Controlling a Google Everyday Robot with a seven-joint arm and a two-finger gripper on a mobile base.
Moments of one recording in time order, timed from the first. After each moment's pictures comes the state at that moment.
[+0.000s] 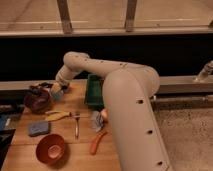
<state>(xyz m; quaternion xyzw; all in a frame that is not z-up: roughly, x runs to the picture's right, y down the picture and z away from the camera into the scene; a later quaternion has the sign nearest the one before) -0.285 -0.018 0.837 -0.34 -0.26 0.23 0.87</state>
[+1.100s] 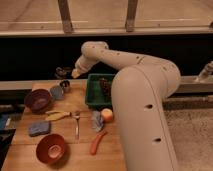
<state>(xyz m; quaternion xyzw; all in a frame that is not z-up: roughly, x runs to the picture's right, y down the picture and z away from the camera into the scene) -0.163 -0.083 0.873 -0.27 -0.18 0.38 0.87</state>
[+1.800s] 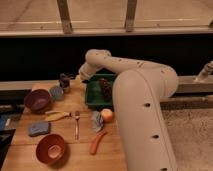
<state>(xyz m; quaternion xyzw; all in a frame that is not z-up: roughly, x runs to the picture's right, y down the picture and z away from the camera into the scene) -0.163 -0.048 0.899 -0.30 -0.17 0.40 0.85</state>
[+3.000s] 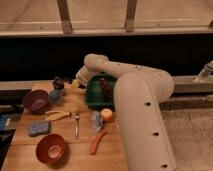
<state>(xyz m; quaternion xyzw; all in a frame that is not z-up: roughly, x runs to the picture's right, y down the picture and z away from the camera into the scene) -0.189 -0.023 0.900 -0.33 -0.20 0.36 0.85</state>
